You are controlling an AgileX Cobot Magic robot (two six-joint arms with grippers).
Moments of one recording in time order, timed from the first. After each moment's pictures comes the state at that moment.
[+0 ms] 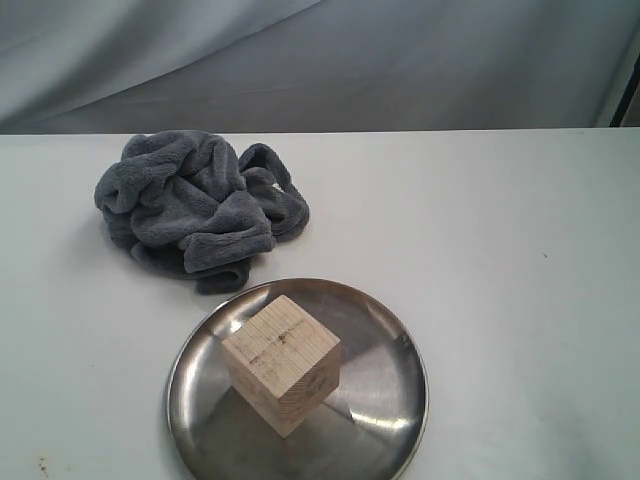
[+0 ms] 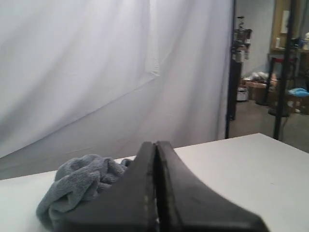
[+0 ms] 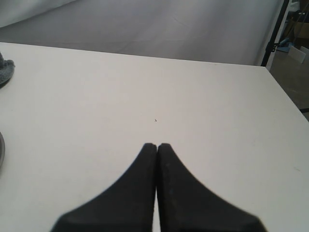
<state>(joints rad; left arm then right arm) -0.44 0.00 -0.30 -0.04 0.32 -0.02 0.00 0.01 0.00 0.03 0.35 -0.12</state>
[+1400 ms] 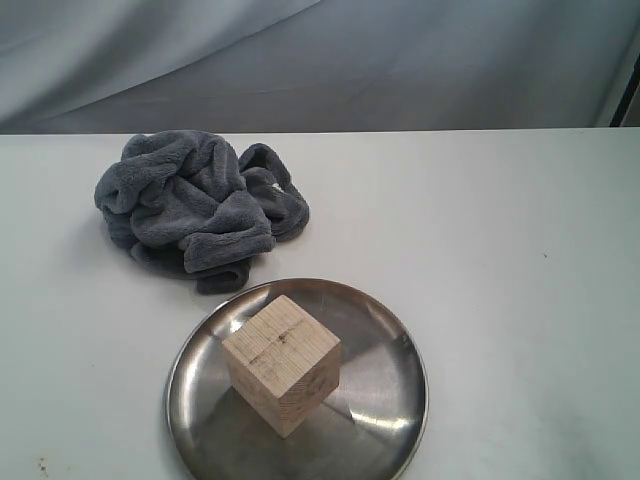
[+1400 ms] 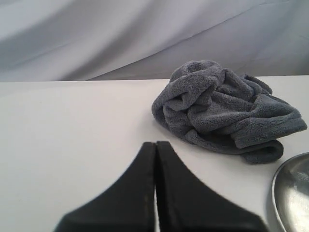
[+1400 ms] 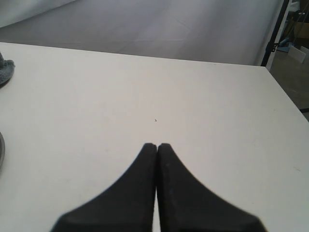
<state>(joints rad) -0.04 0.00 -0.12 0.03 0.43 -0.02 0.00 0.01 0.00 0.03 0.35 -0.12</state>
